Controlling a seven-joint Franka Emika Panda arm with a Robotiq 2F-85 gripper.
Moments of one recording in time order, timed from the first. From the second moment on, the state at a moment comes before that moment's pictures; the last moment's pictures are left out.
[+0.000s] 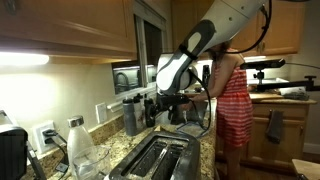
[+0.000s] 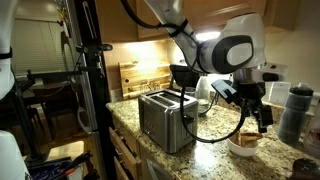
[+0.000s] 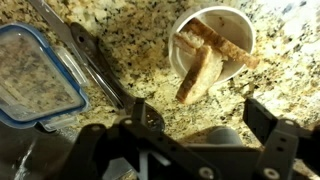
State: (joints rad) arm -0.05 0.44 -0.18 -1.92 0.02 2.68 0.38
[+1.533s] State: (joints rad) arm -0.04 0.49 -0.19 -1.92 0.02 2.68 0.40
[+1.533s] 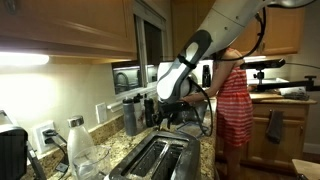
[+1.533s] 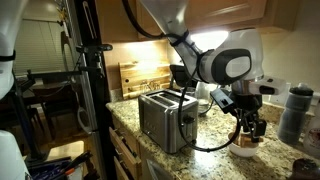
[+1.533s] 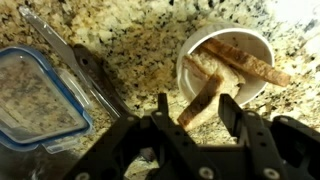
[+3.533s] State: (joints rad) arm -0.03 0.59 -0.21 -1.83 0.02 2.68 0.41
